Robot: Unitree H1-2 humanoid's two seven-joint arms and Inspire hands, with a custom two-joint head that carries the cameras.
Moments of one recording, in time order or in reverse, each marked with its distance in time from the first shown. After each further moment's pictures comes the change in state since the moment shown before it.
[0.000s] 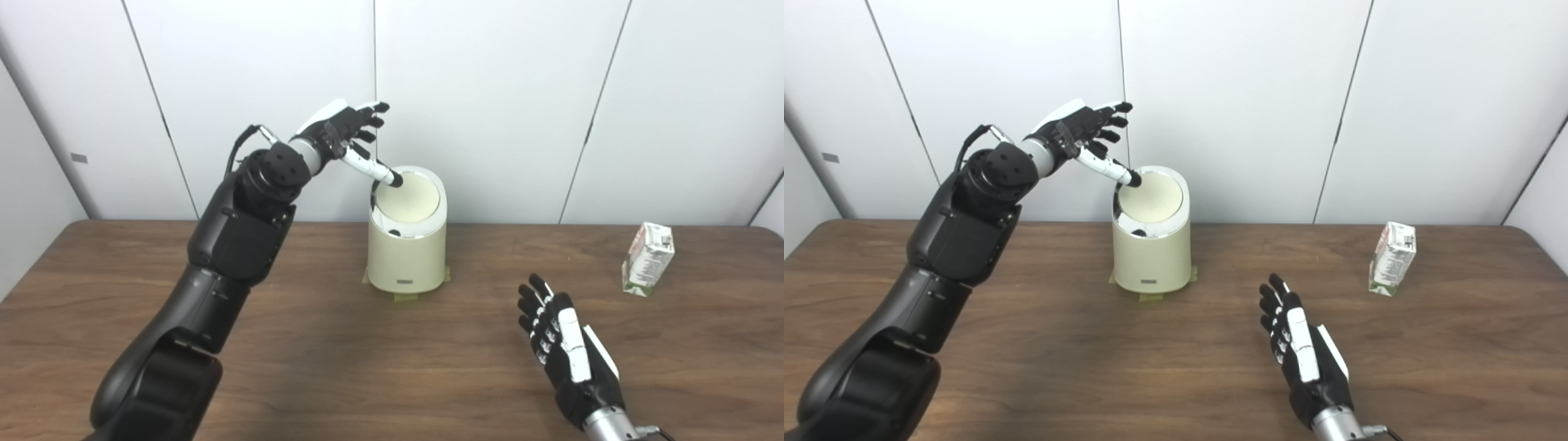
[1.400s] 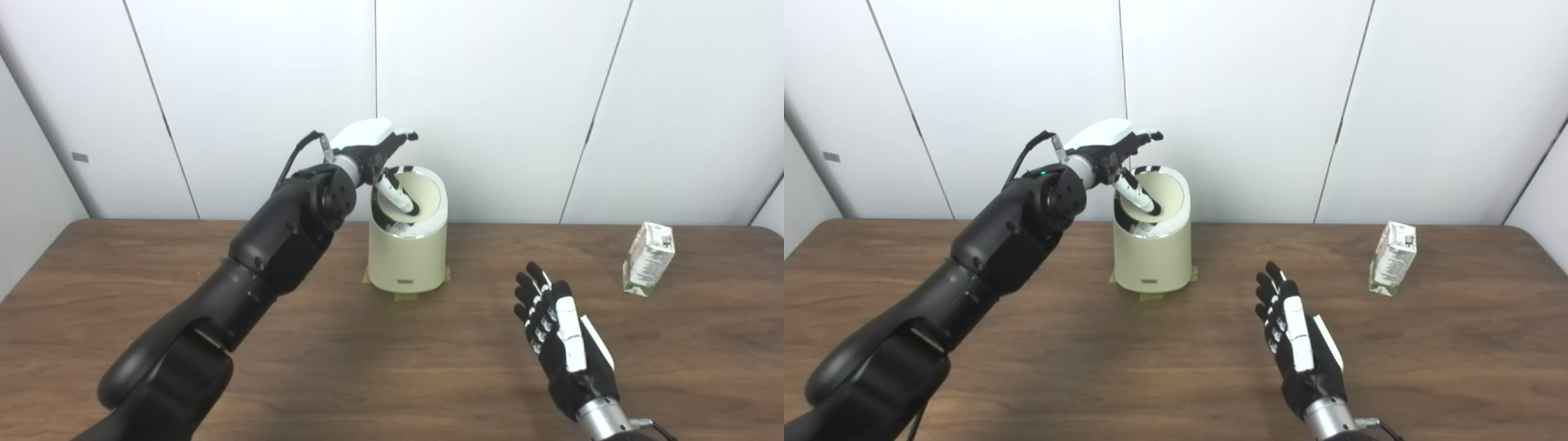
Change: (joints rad) left arm -0.048 0.009 -0.315 0.118 0.311 -0.157 0.076; right arm -0.014 0.047 -0.014 -0.066 0.000 0.042 -0.024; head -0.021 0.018
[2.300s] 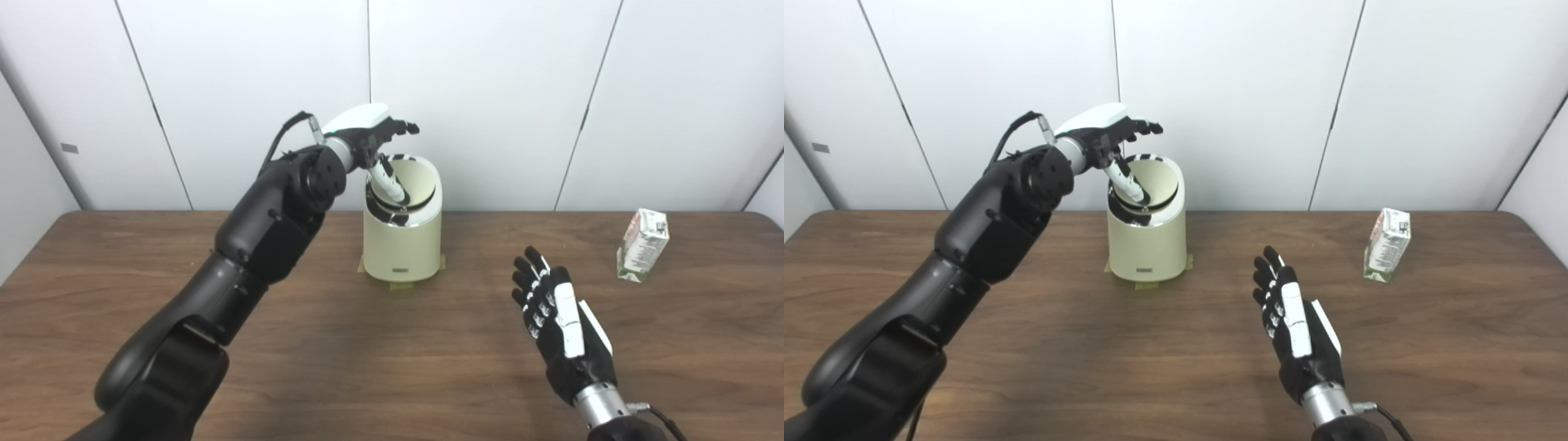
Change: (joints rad) left arm 0.068 -0.036 0.295 -0.266 -0.166 0.135 -0.141; right arm 0.002 -0.003 -0.001 -0.003 0.001 0.002 0.002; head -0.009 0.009
